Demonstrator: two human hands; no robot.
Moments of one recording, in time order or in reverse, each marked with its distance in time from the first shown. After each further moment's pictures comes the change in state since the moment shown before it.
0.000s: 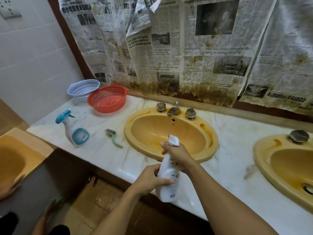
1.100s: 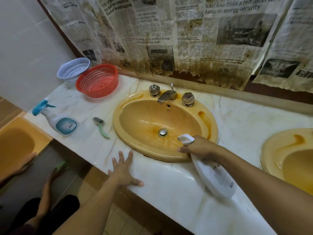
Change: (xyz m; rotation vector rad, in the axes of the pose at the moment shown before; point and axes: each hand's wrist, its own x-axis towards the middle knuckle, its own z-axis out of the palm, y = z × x) left_hand 0.067 -0.060 -0.031 0.797 0.137 -0.603; right_hand 0.054 -0.021 -0.151 -0.710 -0.233 0.107
